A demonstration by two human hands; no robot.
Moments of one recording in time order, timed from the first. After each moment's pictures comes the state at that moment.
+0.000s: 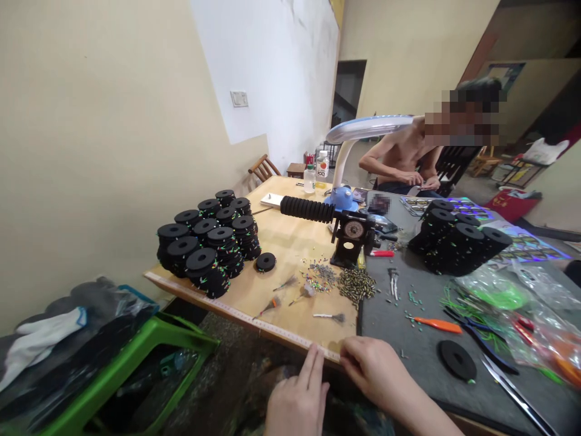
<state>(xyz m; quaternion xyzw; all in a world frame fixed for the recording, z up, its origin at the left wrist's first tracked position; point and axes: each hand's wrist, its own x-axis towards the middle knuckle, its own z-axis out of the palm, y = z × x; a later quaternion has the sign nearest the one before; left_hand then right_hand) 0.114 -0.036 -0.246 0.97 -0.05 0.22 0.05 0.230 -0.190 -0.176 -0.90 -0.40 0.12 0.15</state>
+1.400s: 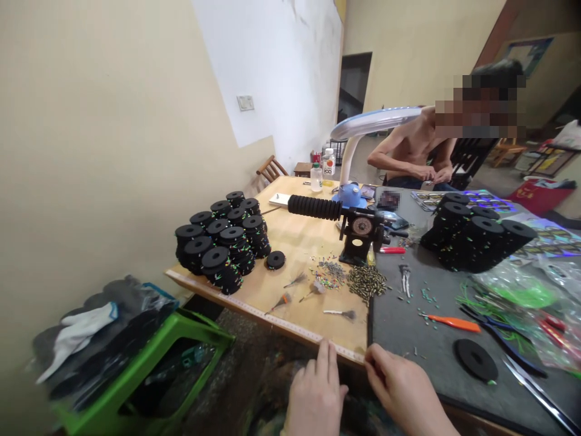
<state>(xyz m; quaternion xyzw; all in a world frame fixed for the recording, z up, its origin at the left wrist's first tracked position) 0.118 -0.059 -0.230 0.99 0.04 0.10 0.04 0.208 -0.215 -0.207 -0.93 -0.34 0.01 0.15</state>
